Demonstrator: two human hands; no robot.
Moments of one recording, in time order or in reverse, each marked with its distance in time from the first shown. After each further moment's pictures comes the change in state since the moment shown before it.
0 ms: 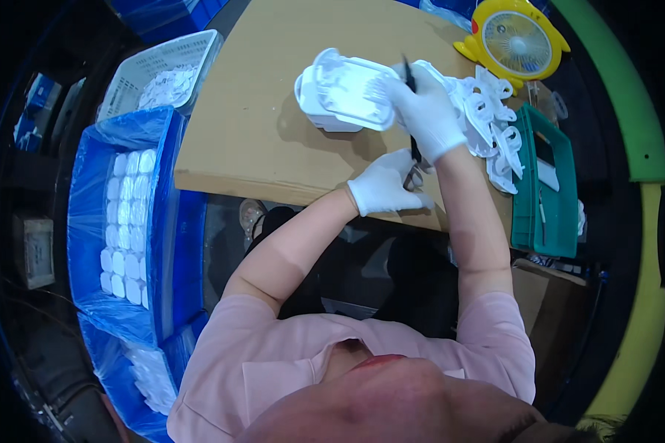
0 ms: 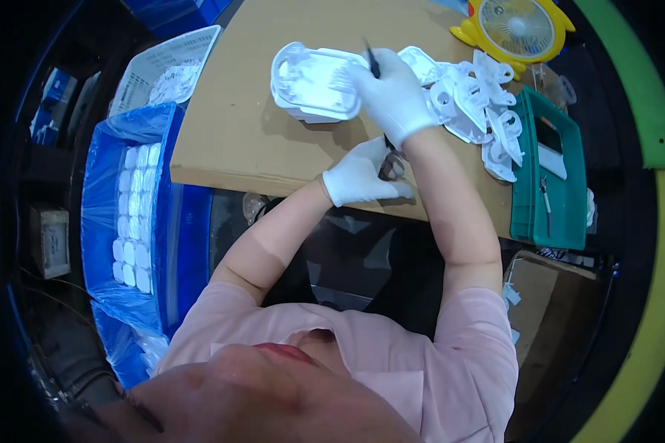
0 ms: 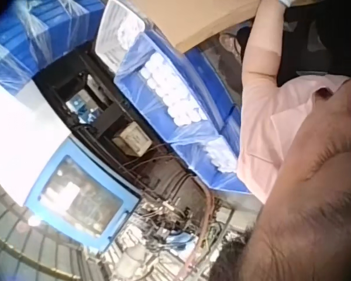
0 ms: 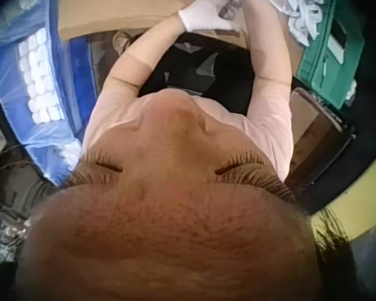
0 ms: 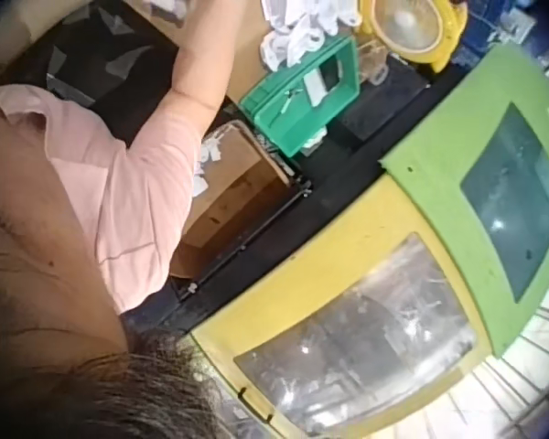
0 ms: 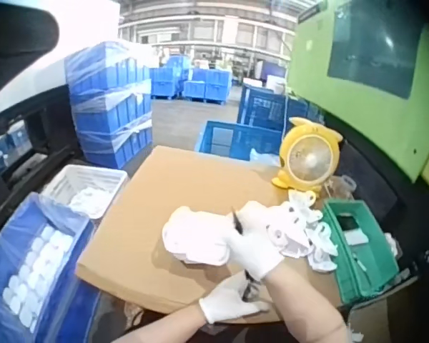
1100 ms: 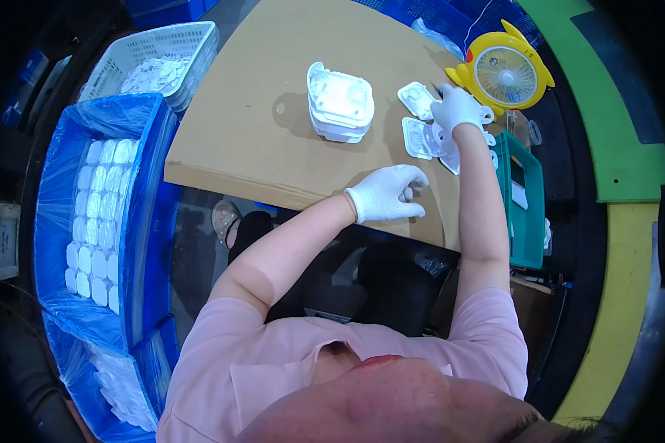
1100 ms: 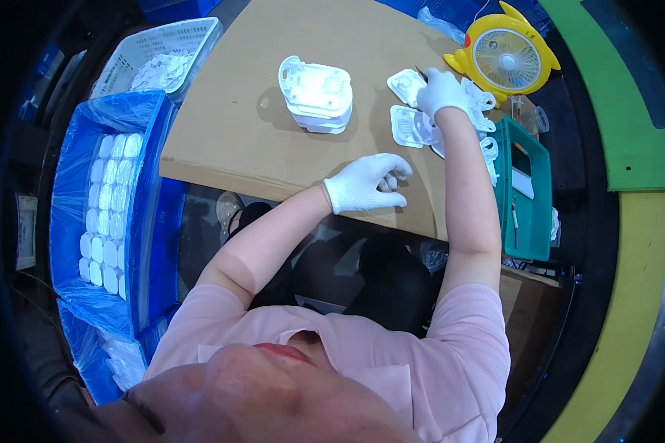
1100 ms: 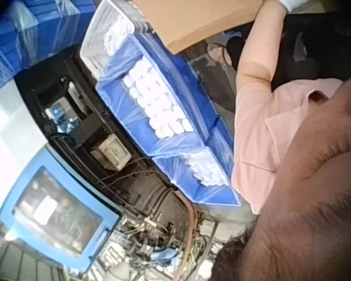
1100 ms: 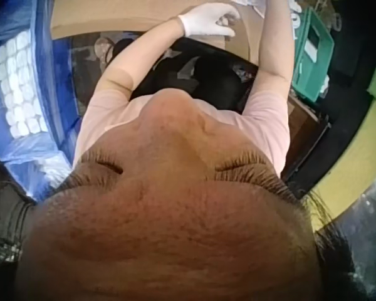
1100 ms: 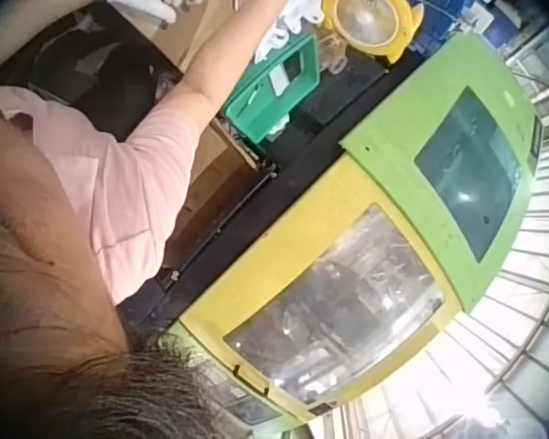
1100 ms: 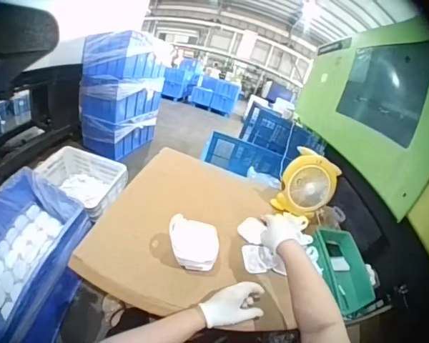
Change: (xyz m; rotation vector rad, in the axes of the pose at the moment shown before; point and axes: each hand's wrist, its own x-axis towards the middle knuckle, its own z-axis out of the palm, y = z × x) left_hand 0.003 -0.007 0.002 0.053 0.012 0.190; right_hand 0.066 0.026 -0.054 -1.168 -0.076 0.129
